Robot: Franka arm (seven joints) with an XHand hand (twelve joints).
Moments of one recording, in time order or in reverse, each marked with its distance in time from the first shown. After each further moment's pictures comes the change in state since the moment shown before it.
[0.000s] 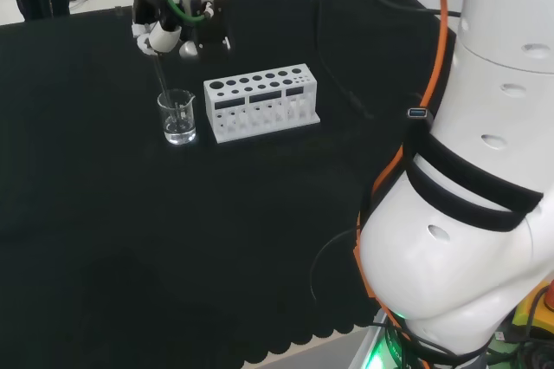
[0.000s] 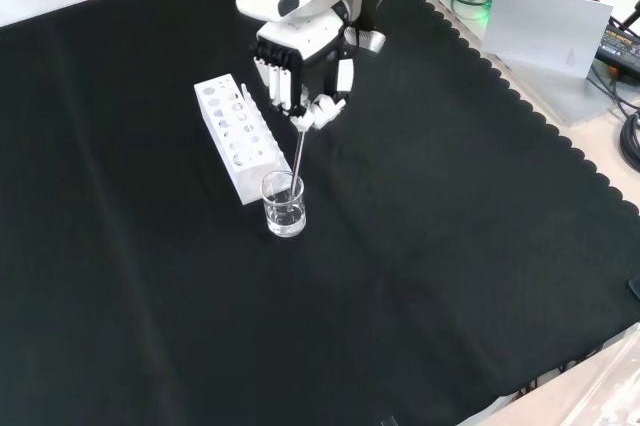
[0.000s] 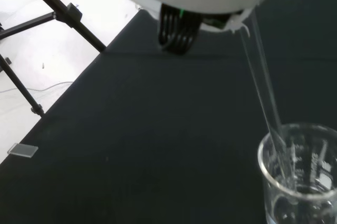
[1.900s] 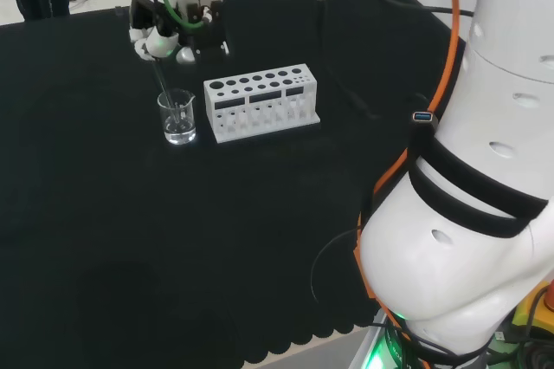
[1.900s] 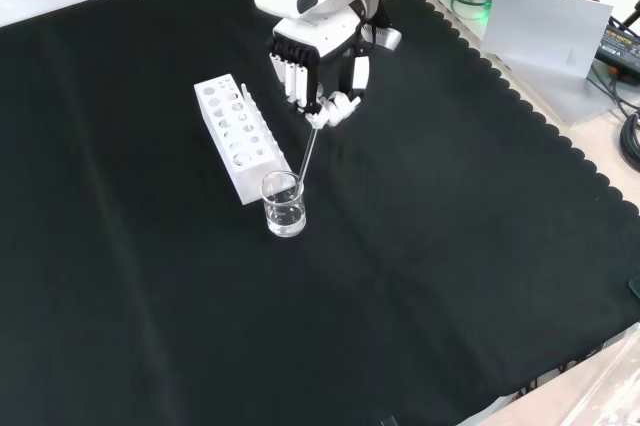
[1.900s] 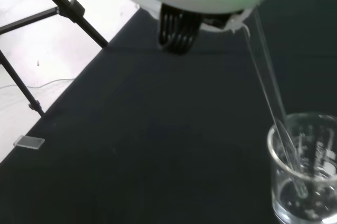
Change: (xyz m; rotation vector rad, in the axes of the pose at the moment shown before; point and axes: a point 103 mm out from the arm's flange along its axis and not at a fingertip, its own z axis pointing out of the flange) arm 0.017 -0.015 -0.002 0.000 -0.020 0.012
